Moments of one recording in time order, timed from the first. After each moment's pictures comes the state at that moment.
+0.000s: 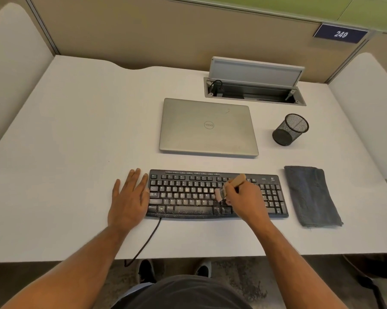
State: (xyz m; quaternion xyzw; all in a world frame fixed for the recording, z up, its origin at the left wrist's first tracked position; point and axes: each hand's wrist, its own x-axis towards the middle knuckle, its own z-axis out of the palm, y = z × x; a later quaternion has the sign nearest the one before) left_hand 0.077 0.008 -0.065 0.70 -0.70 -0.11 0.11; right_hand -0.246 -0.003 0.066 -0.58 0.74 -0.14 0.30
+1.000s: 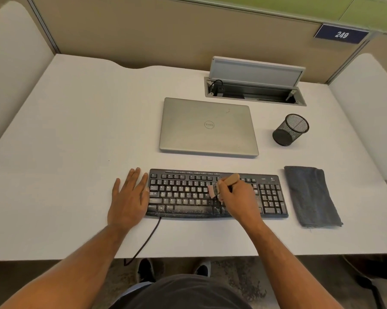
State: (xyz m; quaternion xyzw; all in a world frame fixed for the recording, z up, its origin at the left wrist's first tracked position) left_hand 0.077 0.008 -0.064 0.70 -0.70 -0.11 0.11; right_hand -0.231 -0.003 0.060 -0.58 0.73 -0.17 0.31
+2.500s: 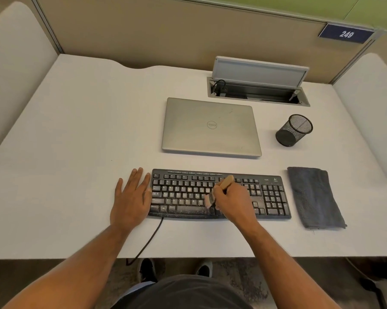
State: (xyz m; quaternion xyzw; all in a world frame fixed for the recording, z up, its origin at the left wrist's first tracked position) left_hand 0.077 0.007 -0.066 0.70 -0.70 -0.11 0.11; right_hand -0.215 -0.001 0.057 -0.58 0.73 -0.15 0.33
